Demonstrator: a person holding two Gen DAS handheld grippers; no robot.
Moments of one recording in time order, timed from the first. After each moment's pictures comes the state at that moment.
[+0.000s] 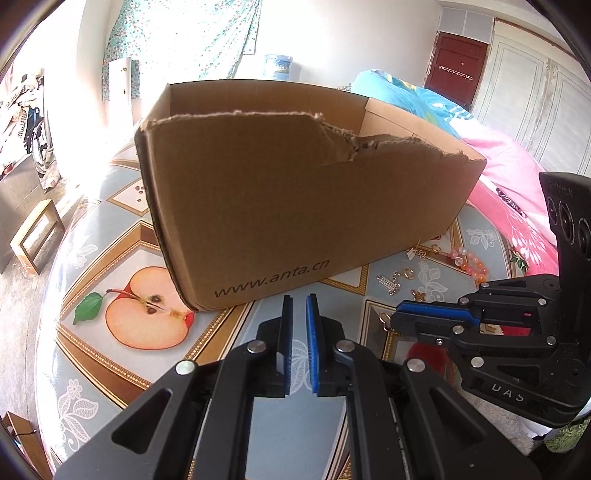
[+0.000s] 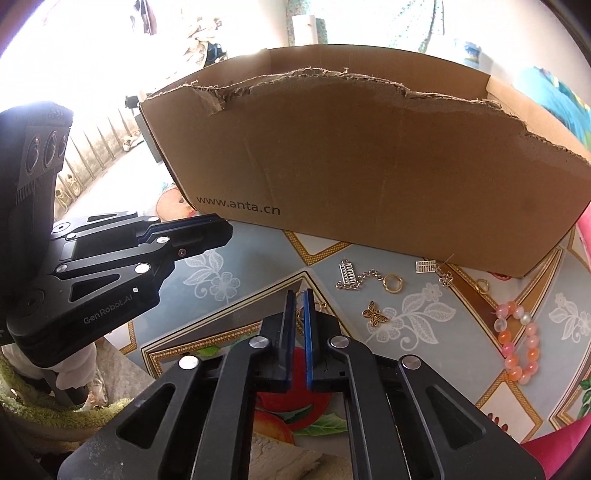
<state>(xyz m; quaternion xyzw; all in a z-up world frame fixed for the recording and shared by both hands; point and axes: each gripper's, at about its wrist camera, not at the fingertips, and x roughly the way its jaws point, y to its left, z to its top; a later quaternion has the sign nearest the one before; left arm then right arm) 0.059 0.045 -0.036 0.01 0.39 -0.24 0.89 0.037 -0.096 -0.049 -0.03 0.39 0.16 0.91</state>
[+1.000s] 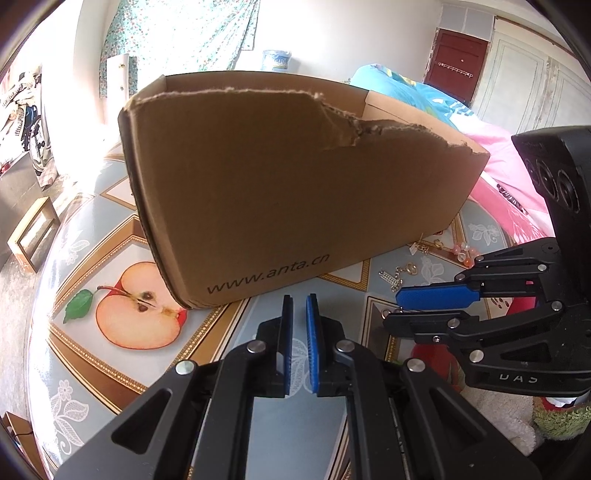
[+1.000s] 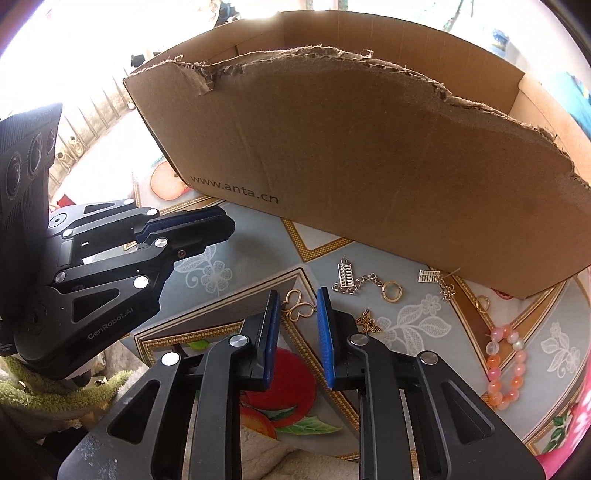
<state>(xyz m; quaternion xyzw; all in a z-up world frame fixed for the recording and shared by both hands) 0.060 0.041 -0.042 0.01 0.39 -0.24 0.89 0.093 -0.070 -0.049 -0.07 0.46 0.17 0.87</state>
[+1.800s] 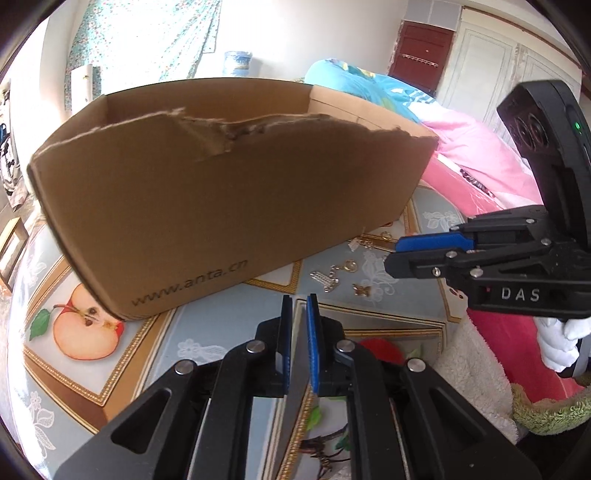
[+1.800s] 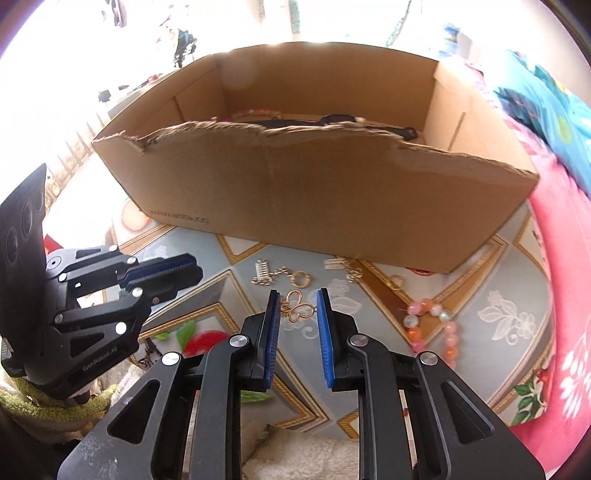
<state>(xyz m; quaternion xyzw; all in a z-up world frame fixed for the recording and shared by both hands) 0.046 0.004 -0.033 0.04 0.39 -0.32 0.87 0.076 -0.156 -0.028 -0.02 0.43 0.10 0.90</state>
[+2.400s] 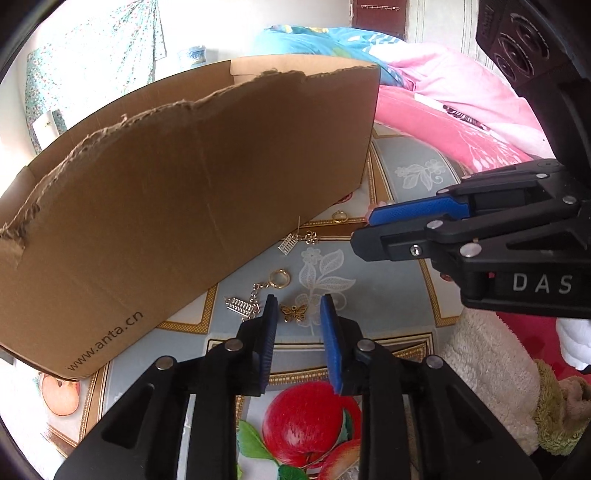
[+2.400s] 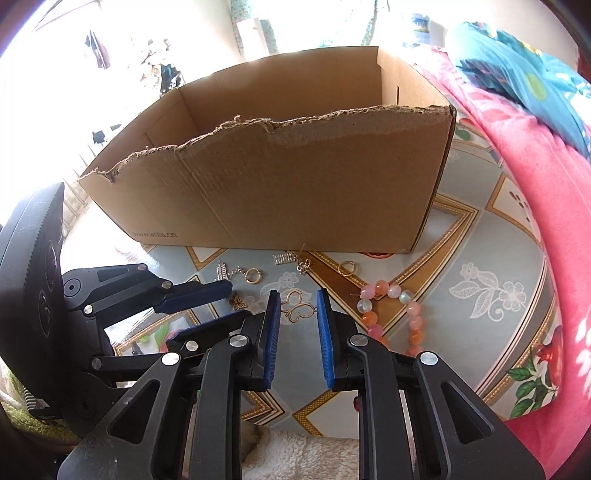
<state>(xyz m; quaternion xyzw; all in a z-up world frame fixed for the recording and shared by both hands) 0.047 -0.082 -0.040 0.16 0.40 -0.31 0.85 0.072 -0.198 -0.036 0.05 0.40 0.11 0.91</state>
